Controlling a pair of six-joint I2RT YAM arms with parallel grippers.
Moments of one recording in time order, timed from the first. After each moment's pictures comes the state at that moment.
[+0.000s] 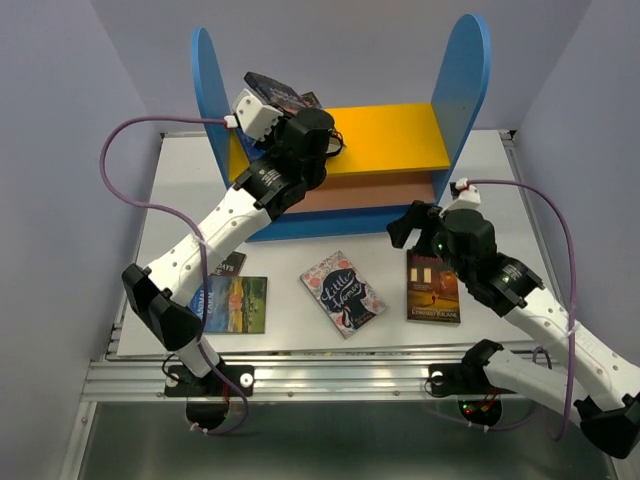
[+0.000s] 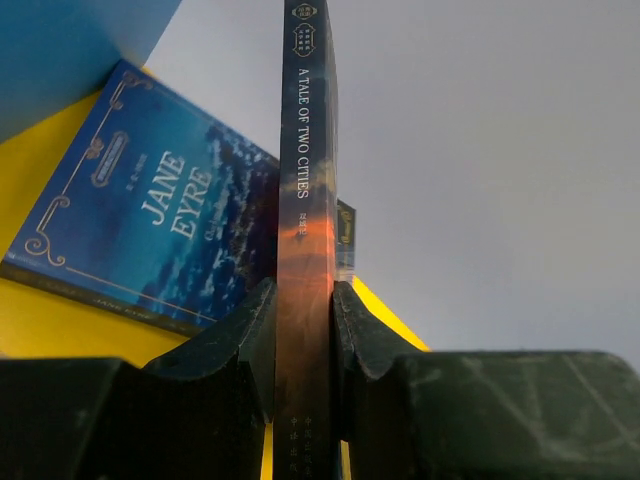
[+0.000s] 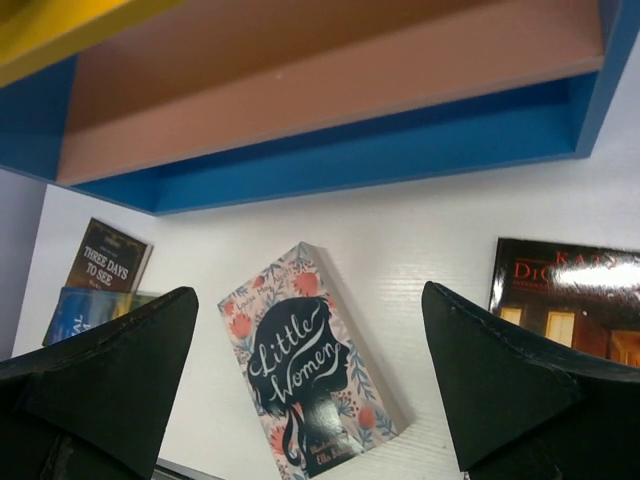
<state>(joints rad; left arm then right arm) -0.80 1.60 1.80 -0.41 -1.16 -0.99 0.65 0.86 0.88 -0.42 0.32 0.64</state>
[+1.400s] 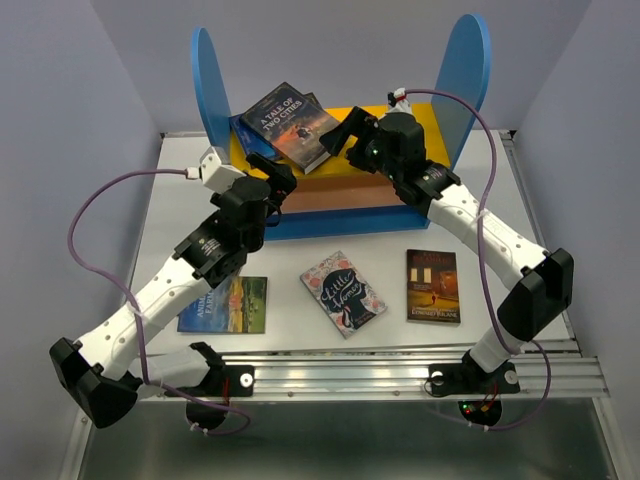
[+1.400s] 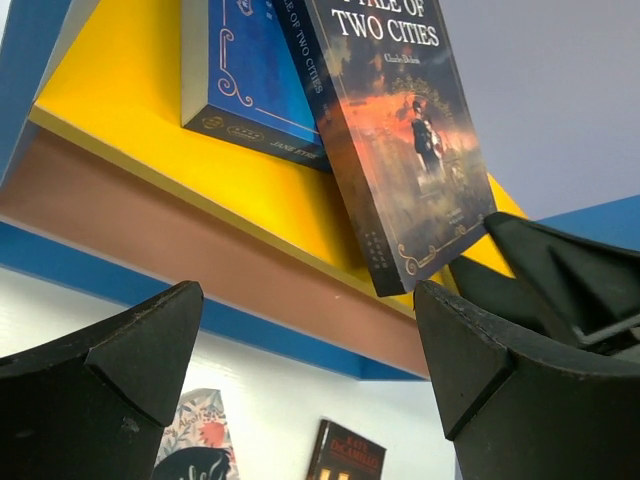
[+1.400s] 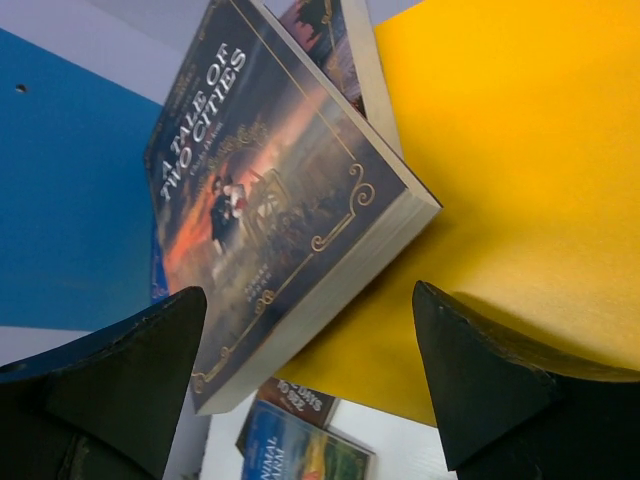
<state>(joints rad) -0.73 1.09 1.14 -0.35 -0.72 -1.04 0.61 1.63 1.59 -0.18 0.11 0.78</state>
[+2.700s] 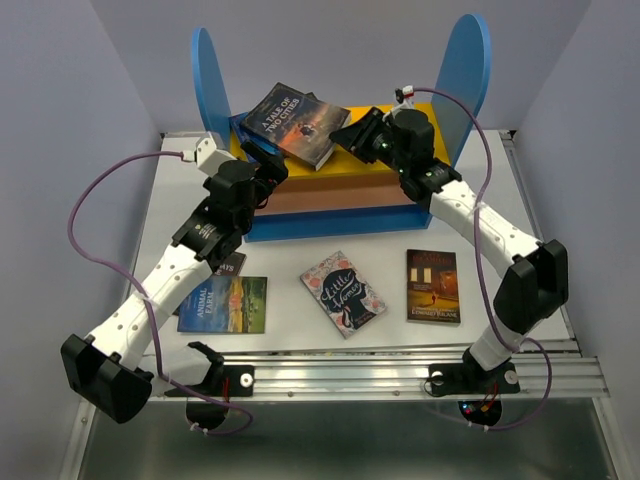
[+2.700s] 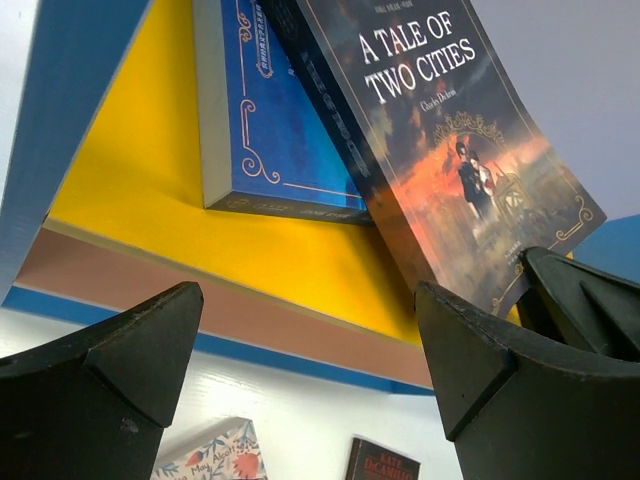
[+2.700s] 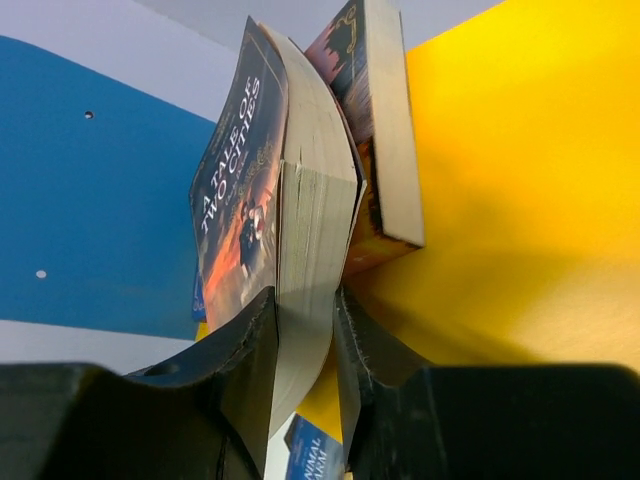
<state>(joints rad) -0.55 1.15 1.14 -0.28 -0.51 -0.92 0.53 1.67 1.52 0.04 -0.06 0.91</state>
